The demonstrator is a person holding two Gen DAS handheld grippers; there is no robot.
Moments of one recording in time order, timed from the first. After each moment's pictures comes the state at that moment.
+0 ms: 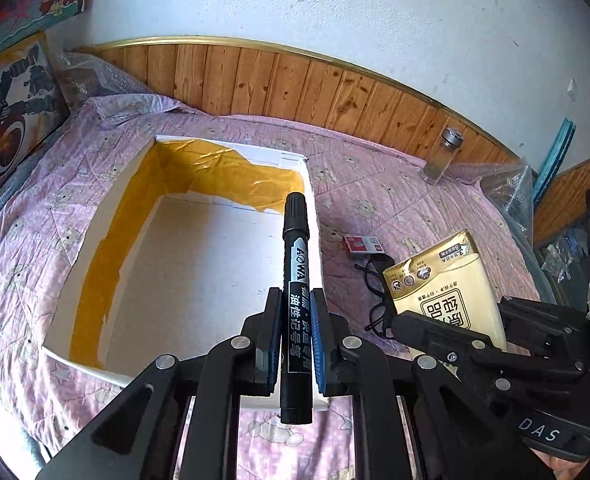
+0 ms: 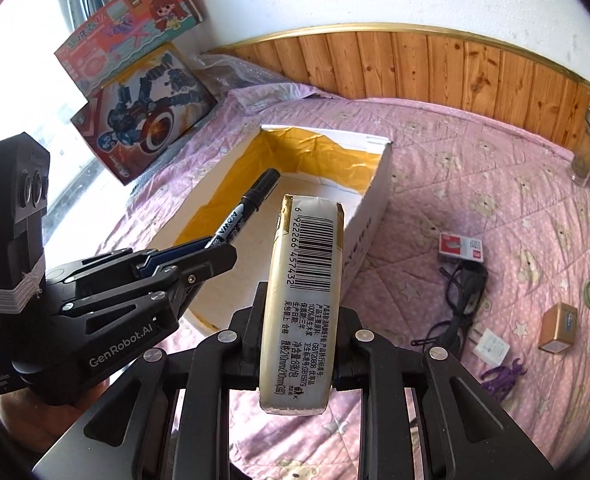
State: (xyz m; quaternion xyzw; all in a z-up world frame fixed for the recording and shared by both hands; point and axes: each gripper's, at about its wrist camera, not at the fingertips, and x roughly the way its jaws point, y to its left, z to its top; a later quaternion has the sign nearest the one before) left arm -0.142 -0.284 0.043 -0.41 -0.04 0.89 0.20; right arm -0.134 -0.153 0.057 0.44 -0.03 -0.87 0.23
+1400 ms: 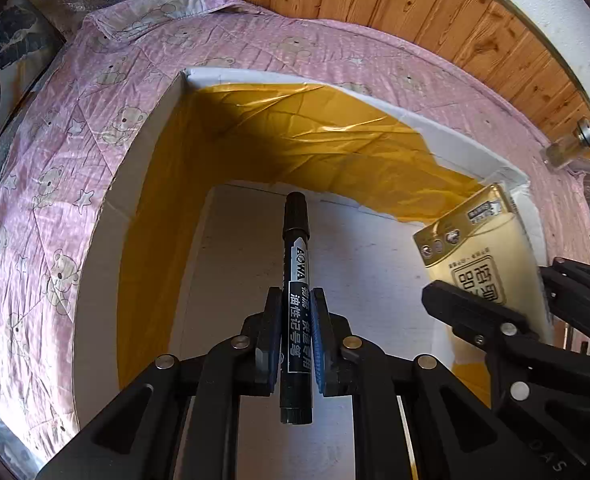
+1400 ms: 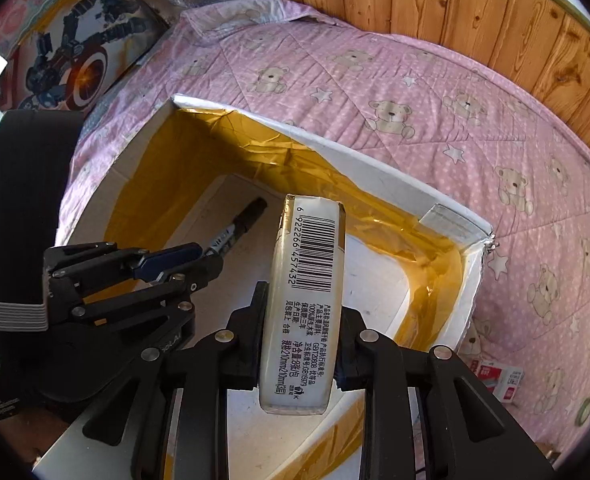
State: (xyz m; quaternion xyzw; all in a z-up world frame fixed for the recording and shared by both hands) left arm -0.370 -0.309 -0.055 -0.60 0.00 0.80 0.10; right arm -0.359 -0.238 -0.033 0.57 0.05 -0.79 0.22
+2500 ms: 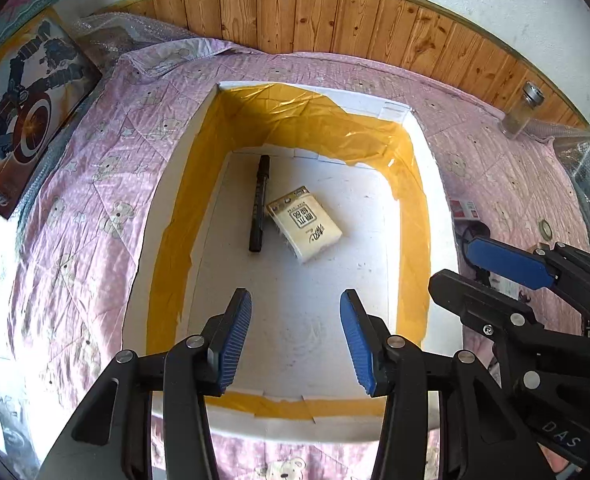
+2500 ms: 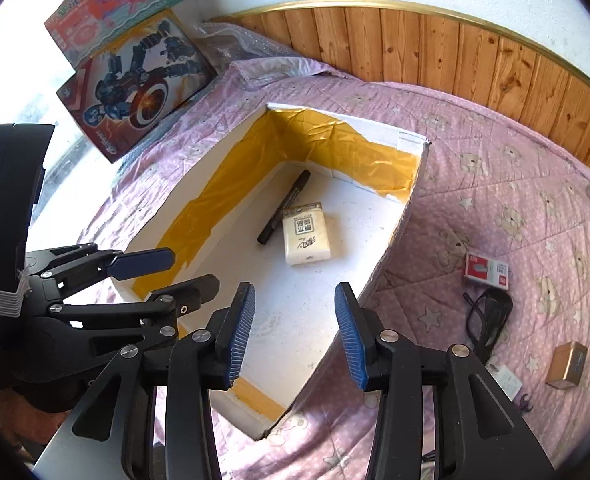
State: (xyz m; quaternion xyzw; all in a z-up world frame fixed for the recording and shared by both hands) left arm -0.213 -0.318 0.017 -0.53 0.03 0.84 0.11; right arm -0.176 -0.195 0.030 0.47 0.01 -0.85 0.23
